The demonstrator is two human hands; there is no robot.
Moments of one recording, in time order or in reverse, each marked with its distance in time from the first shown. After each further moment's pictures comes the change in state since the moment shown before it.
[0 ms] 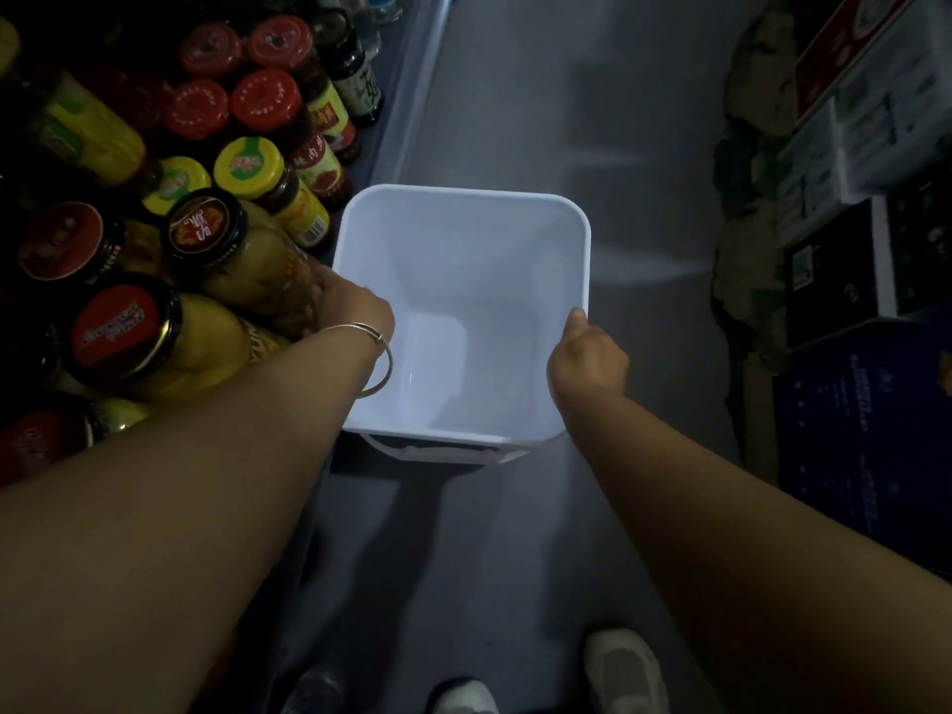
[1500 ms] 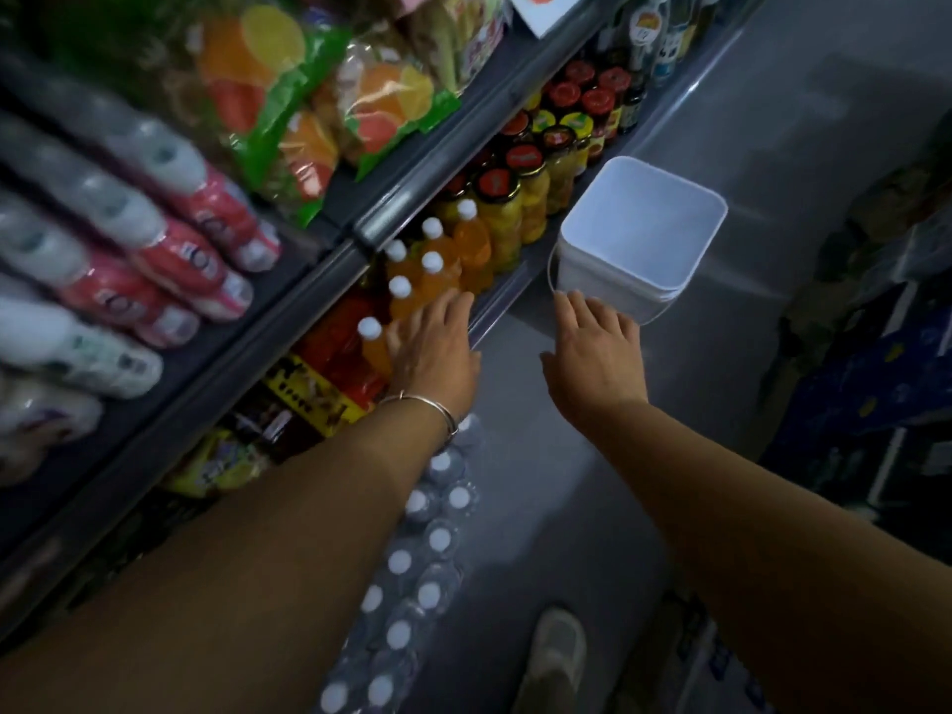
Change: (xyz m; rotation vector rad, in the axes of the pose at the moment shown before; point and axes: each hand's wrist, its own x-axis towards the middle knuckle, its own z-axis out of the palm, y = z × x) left_hand -0.418 -0.287 -0.237 0.178 0.131 0.343; right_hand -0.433 0.099 -0.074 -0.895 -0.064 -1.108
